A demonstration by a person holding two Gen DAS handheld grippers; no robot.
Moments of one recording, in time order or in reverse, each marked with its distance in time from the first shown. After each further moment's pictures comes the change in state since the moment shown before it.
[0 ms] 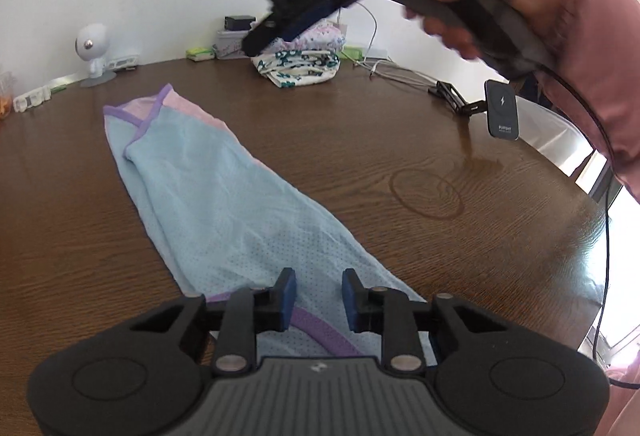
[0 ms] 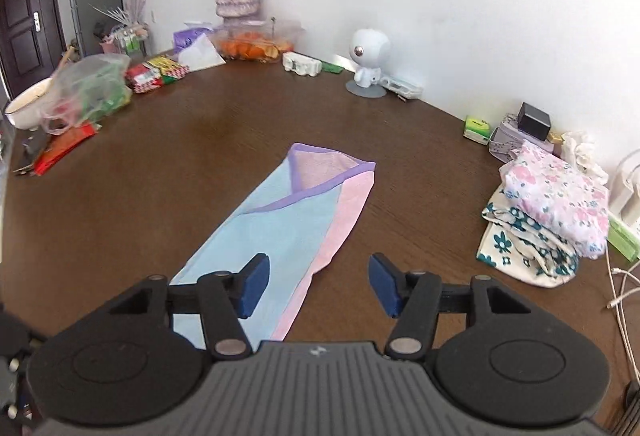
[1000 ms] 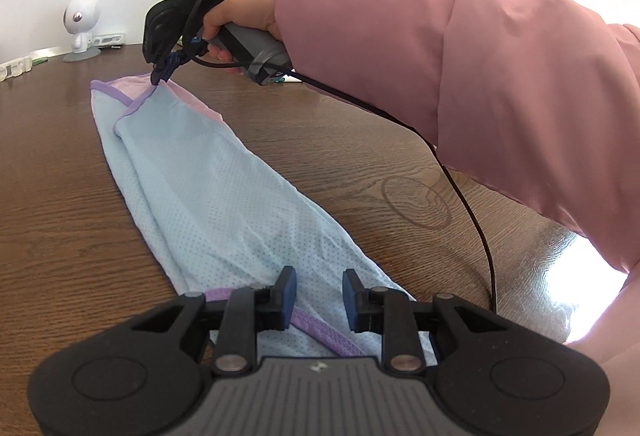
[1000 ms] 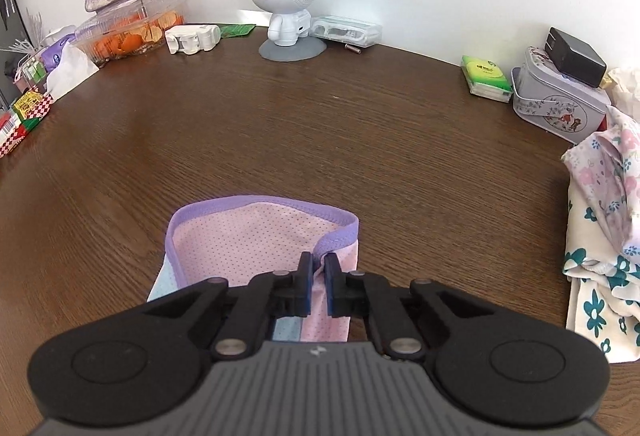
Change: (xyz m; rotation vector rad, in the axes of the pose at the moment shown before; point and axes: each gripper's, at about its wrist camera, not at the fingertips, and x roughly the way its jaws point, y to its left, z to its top) left arm 0.000 0.024 -0.006 -0.068 -0.008 -0.114; right arm 0.192 -0.050 0.066 0.259 0.105 -0.098
